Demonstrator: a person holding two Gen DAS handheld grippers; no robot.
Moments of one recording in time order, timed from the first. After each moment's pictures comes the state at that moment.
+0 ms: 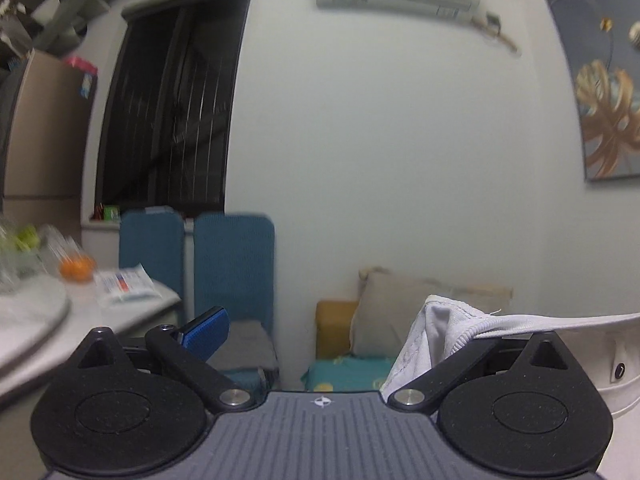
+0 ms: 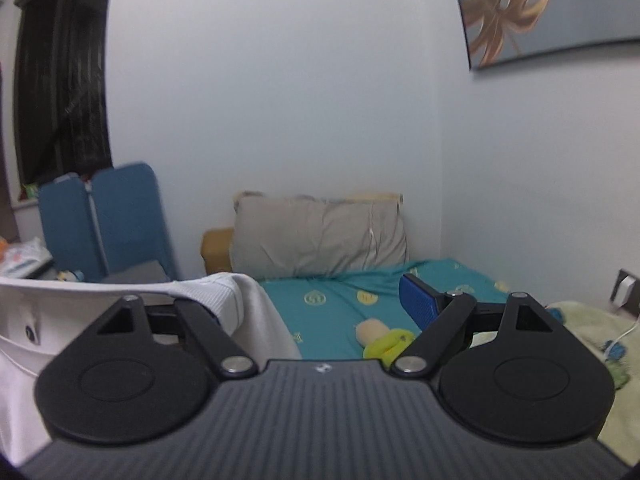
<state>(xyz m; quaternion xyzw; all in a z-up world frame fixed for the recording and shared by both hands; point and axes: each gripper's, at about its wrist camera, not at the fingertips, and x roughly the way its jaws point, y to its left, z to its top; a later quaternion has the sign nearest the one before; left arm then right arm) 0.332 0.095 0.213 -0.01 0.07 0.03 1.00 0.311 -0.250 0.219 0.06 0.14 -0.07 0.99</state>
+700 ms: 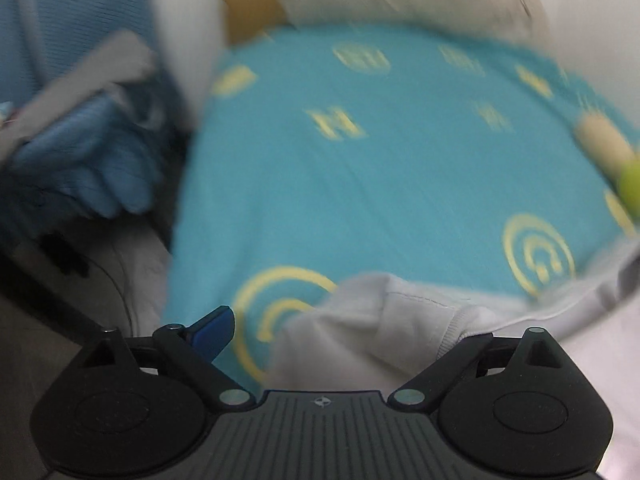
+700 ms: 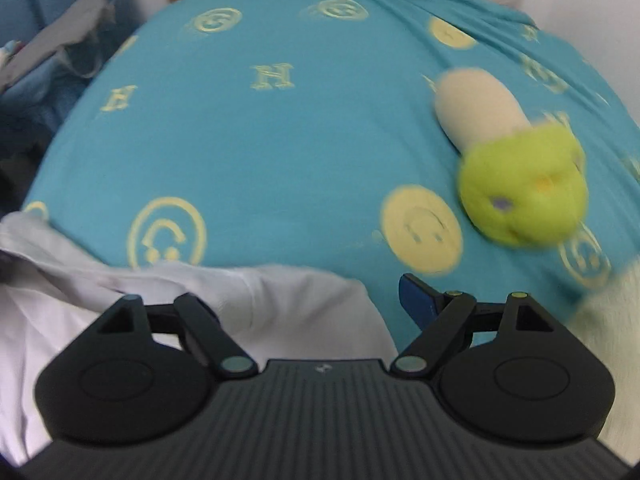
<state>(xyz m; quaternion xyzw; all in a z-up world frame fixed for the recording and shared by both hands) 0.695 0.084 -0.155 0.08 0.50 -0.09 0.86 0.665 -0.258 -0.106 0.01 0.50 0.02 0.87</state>
